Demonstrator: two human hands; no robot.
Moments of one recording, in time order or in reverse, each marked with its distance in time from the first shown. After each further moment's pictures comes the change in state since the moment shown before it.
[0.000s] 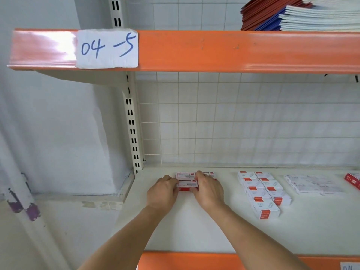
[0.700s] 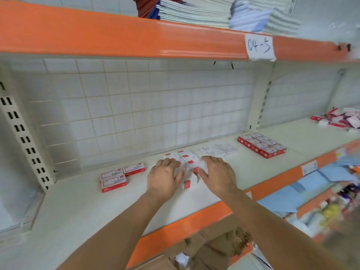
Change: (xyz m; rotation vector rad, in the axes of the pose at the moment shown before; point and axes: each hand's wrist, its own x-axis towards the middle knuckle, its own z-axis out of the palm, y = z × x) left_hand -0.006 0.165 0.040 -0.146 -0.080 0.478; right_hand -0.106 0.143 -0.116 -0.224 0.121 0.333
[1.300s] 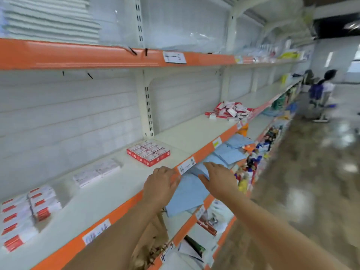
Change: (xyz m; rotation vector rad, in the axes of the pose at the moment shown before) left_hand 0.061 0.324 0.158 -0.100 -0.217 0.366; right_hand -0.104 0.351 -0.093 -0.210 -0.020 0.376
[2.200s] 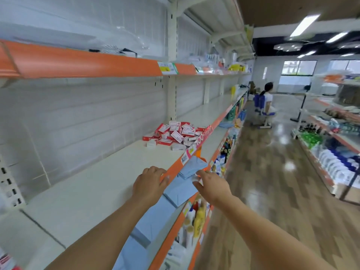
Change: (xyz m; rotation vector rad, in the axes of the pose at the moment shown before) left_hand 0.371 0.148 0.166 -0.050 -0.044 0.170; right_hand 0.226 0.306 0.024 -0.019 -0.061 0.196
